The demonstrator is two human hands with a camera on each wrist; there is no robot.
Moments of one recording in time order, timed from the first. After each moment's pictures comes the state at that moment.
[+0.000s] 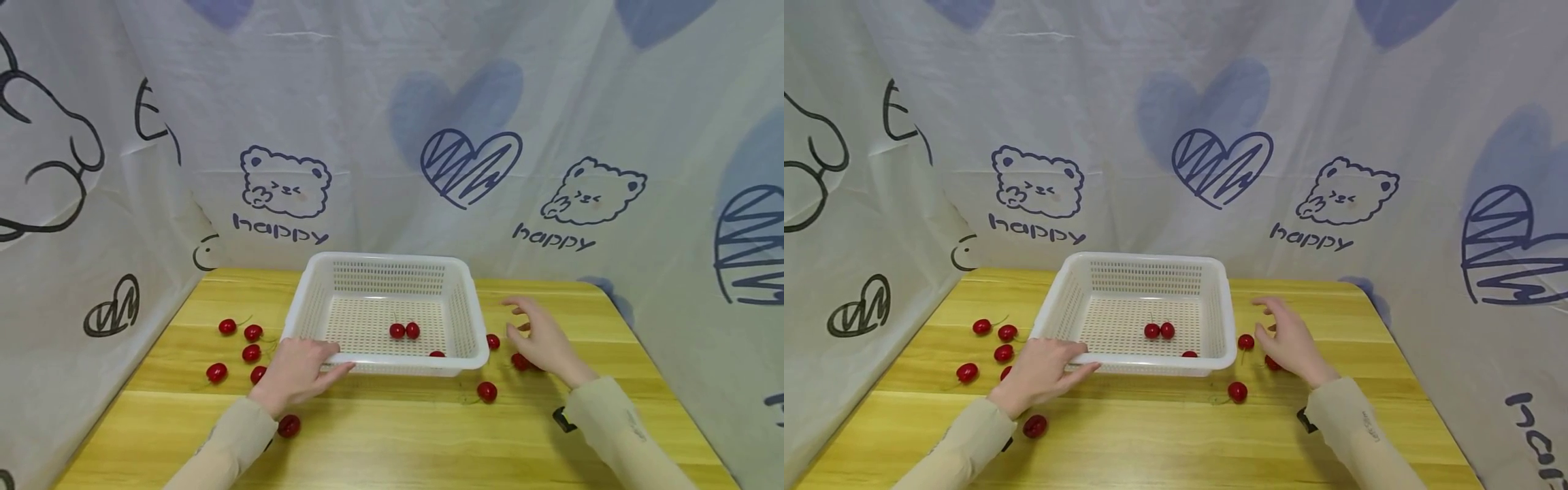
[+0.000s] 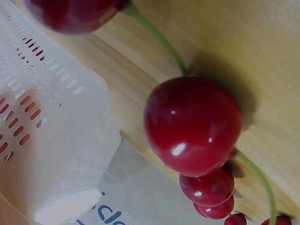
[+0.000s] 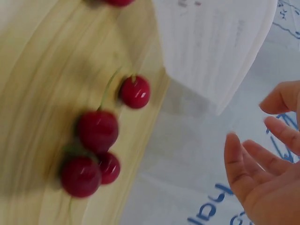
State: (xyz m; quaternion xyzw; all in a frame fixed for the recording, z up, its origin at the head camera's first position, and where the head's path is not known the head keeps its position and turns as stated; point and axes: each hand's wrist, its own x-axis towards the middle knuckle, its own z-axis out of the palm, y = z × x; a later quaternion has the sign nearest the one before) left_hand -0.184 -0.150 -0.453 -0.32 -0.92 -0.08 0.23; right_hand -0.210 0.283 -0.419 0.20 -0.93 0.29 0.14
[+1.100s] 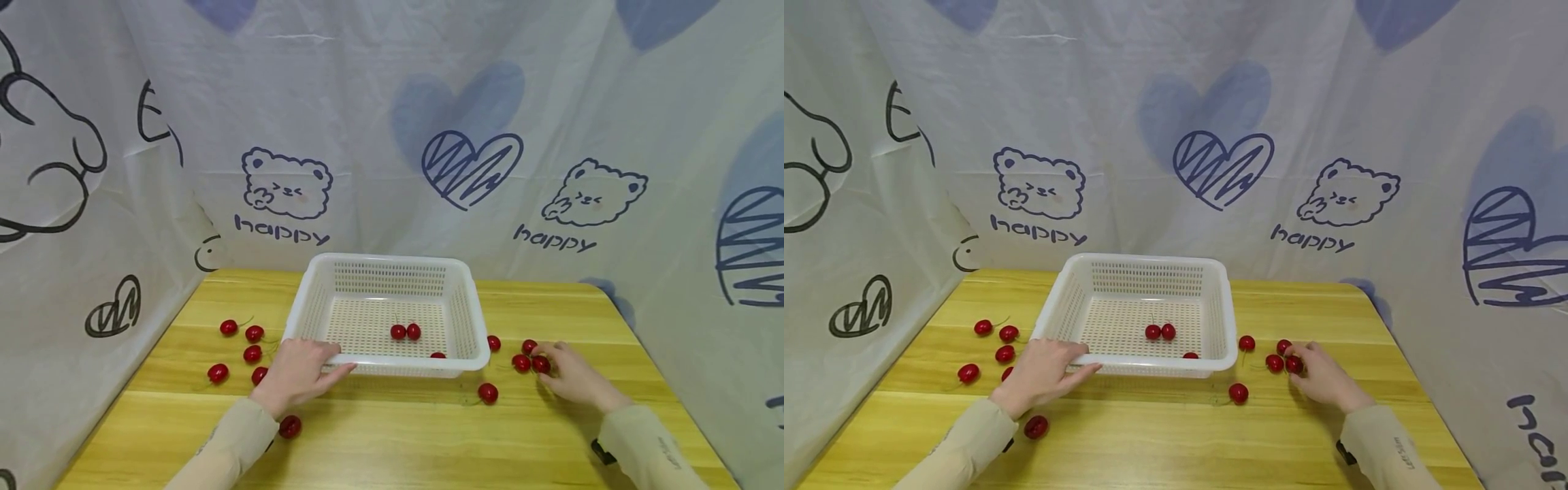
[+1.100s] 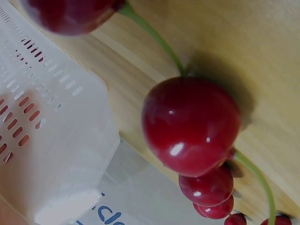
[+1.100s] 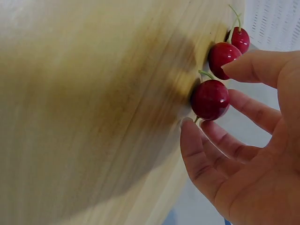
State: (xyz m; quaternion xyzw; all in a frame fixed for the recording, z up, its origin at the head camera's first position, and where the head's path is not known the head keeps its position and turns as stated) left_hand -0.185 -0.150 -0.454 -0.32 -0.92 -0.08 0.23; right_hand -0.187 0.351 -0.469 0.19 -0.96 0.19 0.00
